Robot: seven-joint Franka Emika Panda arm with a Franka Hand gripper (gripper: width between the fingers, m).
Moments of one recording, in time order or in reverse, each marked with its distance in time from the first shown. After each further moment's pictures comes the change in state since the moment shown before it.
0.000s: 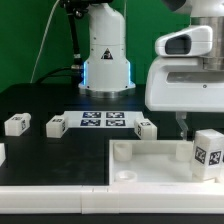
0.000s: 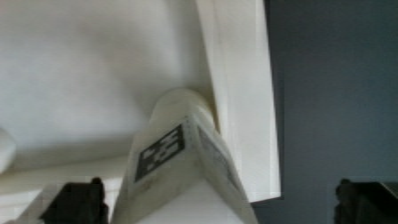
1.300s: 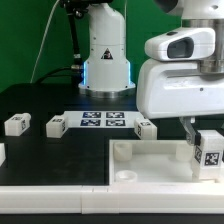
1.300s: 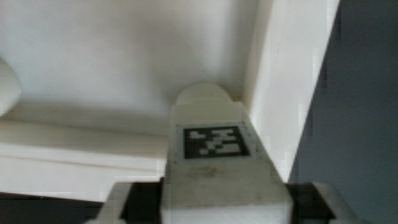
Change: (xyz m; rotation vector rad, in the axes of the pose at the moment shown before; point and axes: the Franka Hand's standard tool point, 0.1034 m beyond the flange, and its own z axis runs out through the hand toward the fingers) arm 0.000 0.011 0.002 0.012 -0.004 -0.017
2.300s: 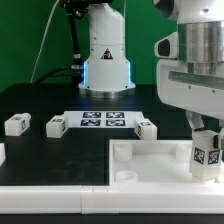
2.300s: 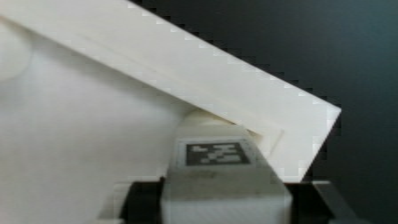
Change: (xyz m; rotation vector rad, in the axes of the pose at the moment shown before) arm -0.005 -0.006 0.003 0.055 -0.001 1.159
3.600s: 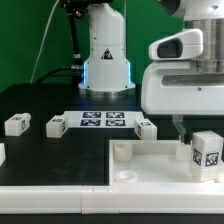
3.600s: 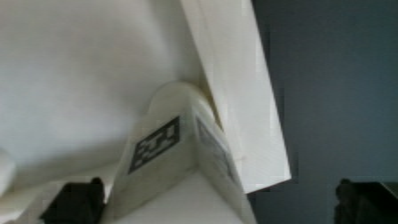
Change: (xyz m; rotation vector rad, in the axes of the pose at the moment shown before) arm 0.002 -0.010 -0.003 -0.025 0.017 -1.019
